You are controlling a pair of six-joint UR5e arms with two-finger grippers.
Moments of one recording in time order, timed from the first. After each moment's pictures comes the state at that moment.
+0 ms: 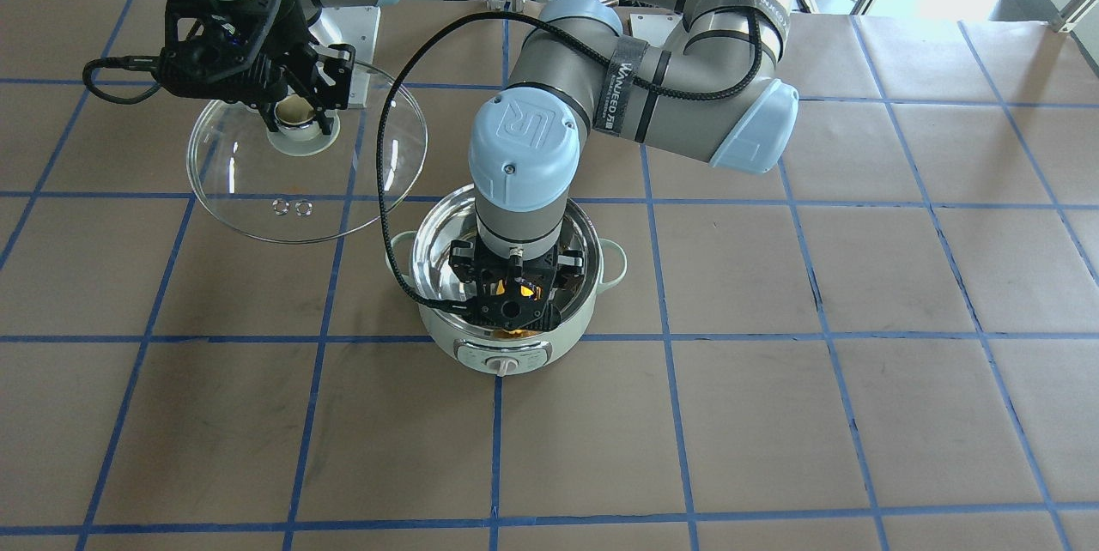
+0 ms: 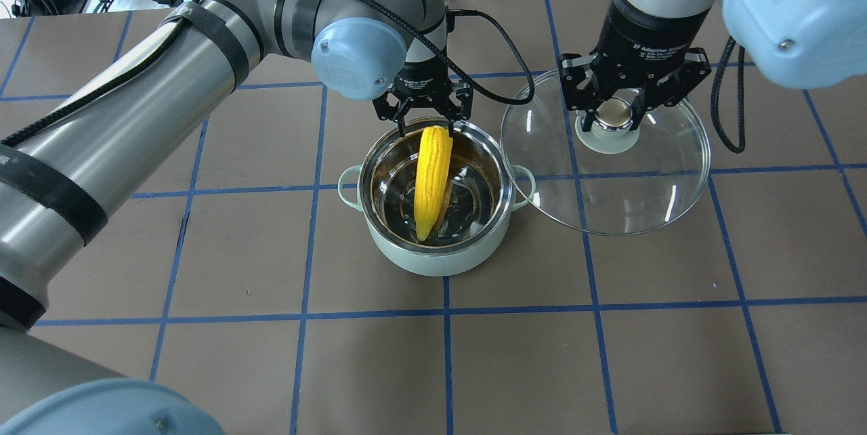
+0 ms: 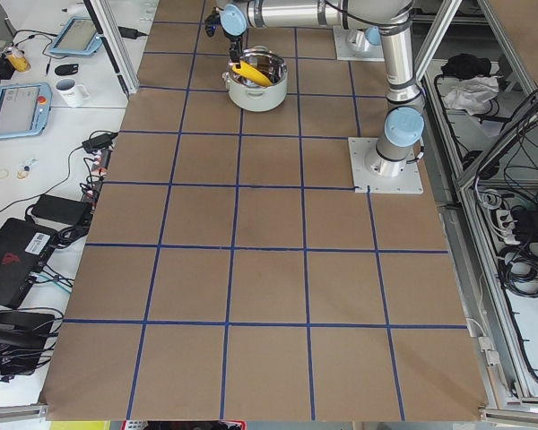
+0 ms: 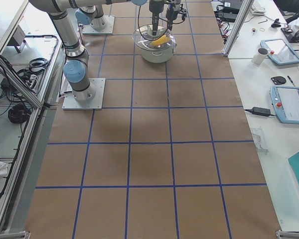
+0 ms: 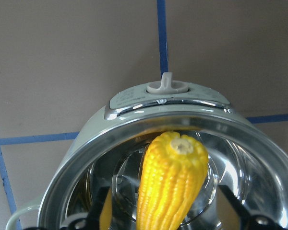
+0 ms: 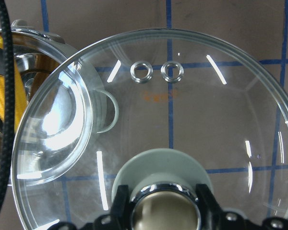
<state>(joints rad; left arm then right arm) -1.92 -2.04 -1.36 -1.40 1.53 -0.28 1.68 -1.58 1.53 -1.47 -1.59 0.14</state>
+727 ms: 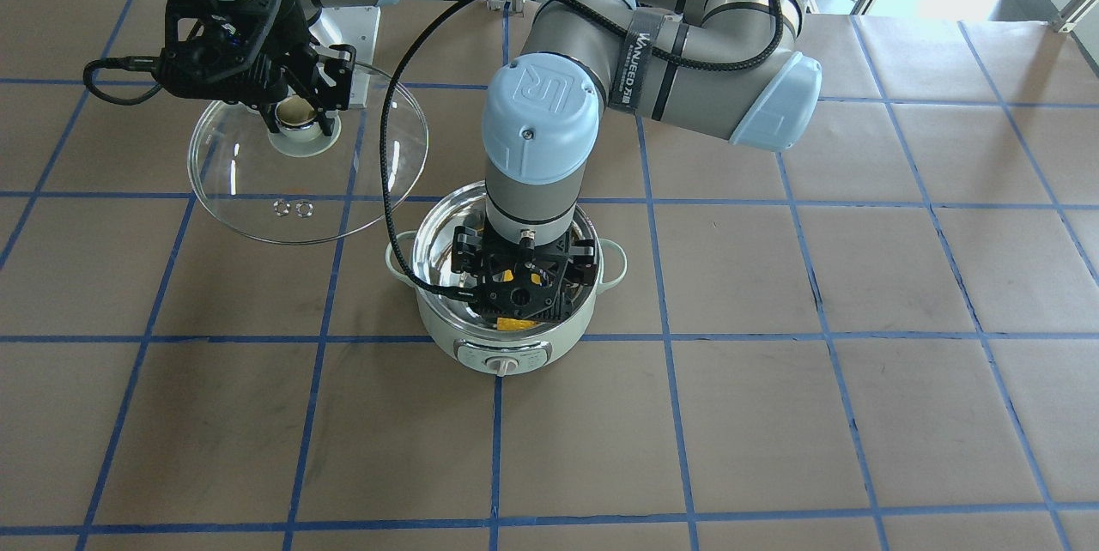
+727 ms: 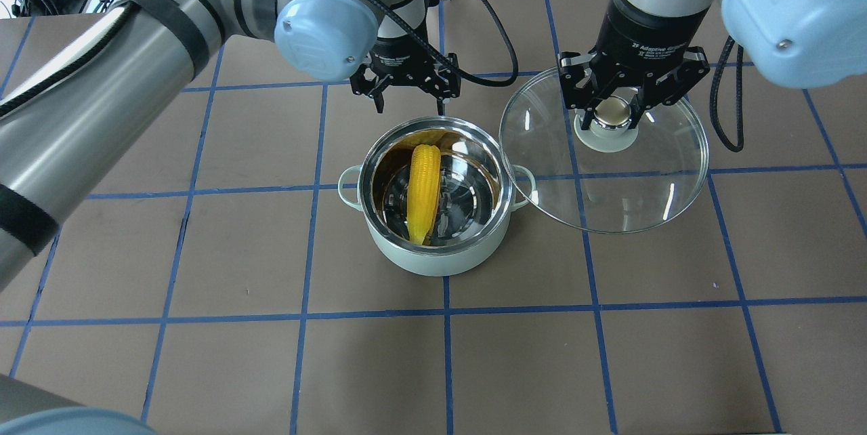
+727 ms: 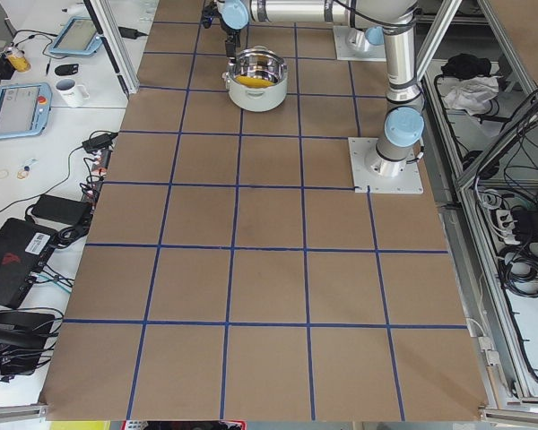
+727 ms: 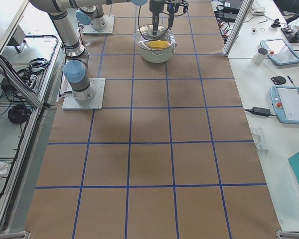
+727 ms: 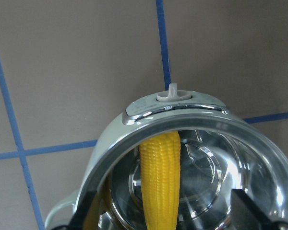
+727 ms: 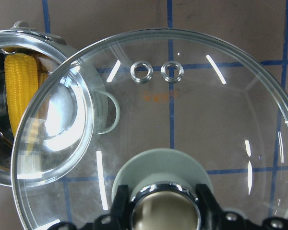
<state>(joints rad) -1.88 -1.99 -1.35 -1.42 1.53 -0.20 1.68 -1.58 1.53 -1.48 -1.59 0.14</state>
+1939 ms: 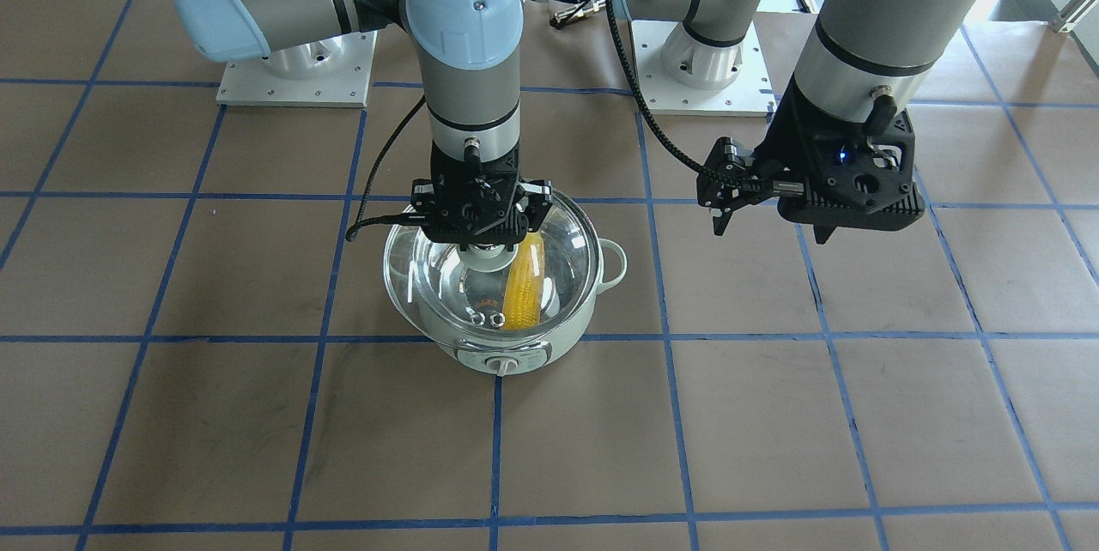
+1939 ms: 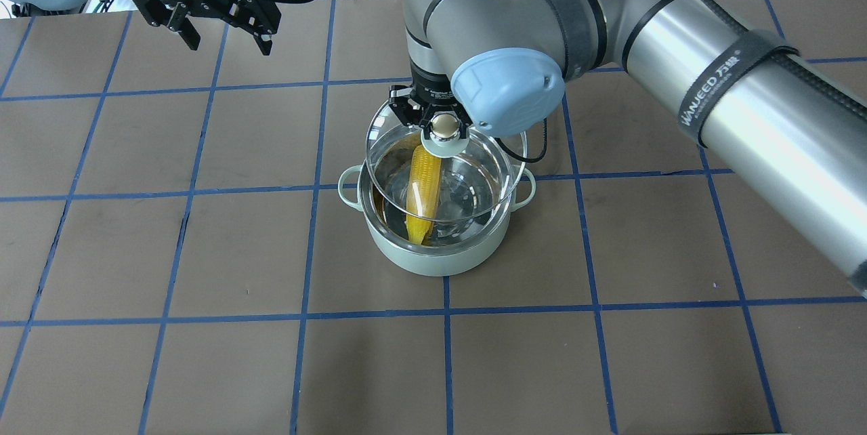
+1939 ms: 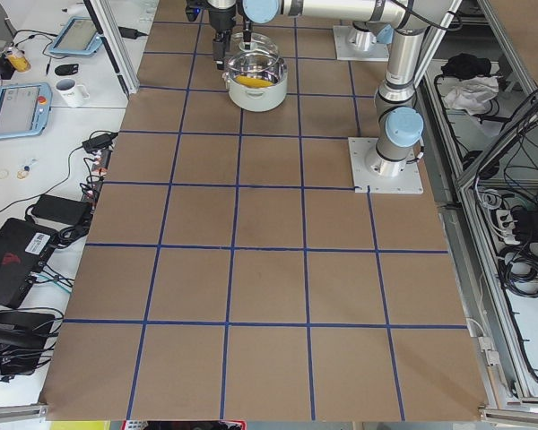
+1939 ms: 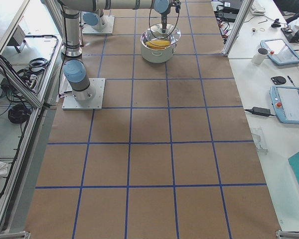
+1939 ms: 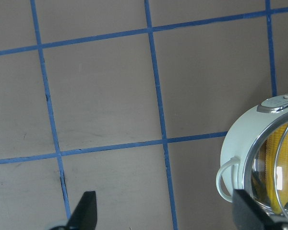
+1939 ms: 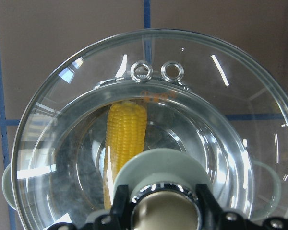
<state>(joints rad) -1.58 -1.75 -1.35 -1.55 1.62 0.11 1.96 -1.27 1.48 -1.83 -1.57 0.41</state>
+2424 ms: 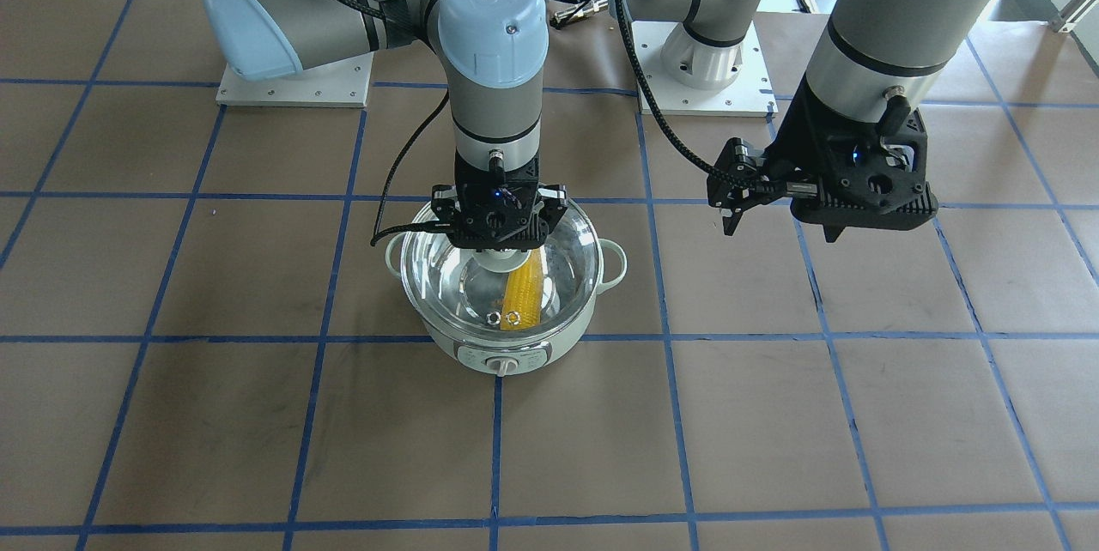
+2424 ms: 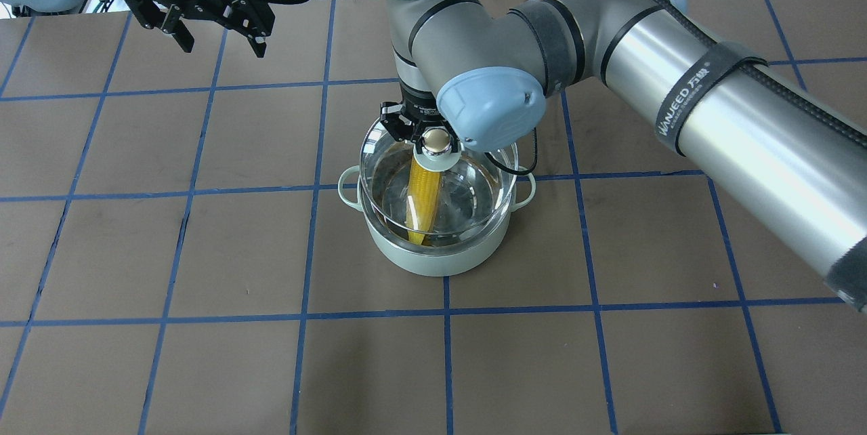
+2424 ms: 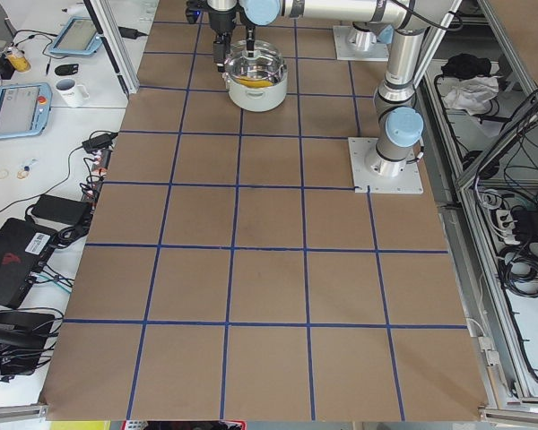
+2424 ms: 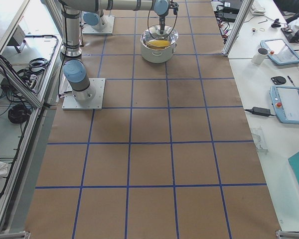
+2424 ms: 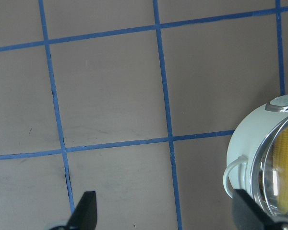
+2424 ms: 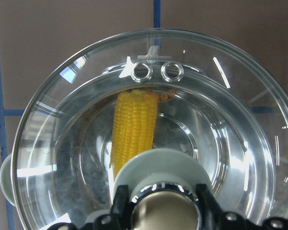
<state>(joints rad) -1.57 -1.74 -1.36 -1.55 1.62 0.11 1.99 -1.25 1.50 -1.84 -1.57 0.42</state>
